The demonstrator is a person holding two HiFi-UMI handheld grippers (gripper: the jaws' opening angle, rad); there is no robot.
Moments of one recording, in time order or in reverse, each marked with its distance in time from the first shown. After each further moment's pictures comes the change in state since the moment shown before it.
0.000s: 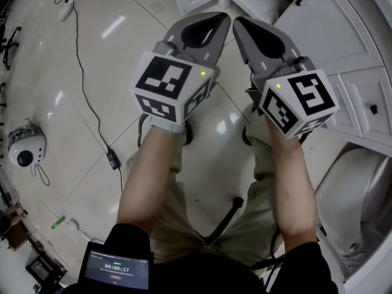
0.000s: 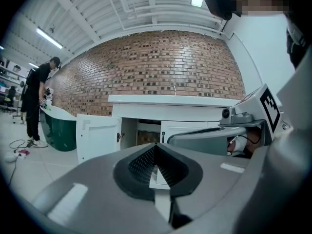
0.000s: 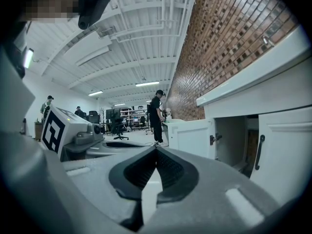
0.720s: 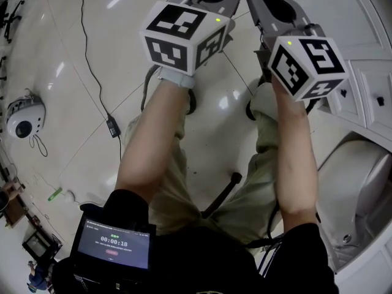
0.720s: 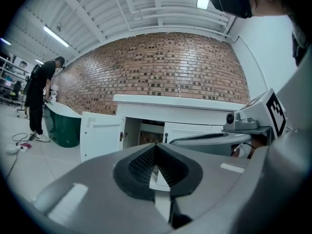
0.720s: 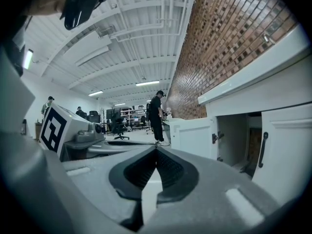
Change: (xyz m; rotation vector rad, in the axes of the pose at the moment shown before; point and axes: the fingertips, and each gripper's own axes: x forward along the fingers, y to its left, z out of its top) left arm -0.002 0.015 -0.001 -0.044 -0.012 0.025; right arm 0.015 0.007 -0.006 0.009 0.005 0.001
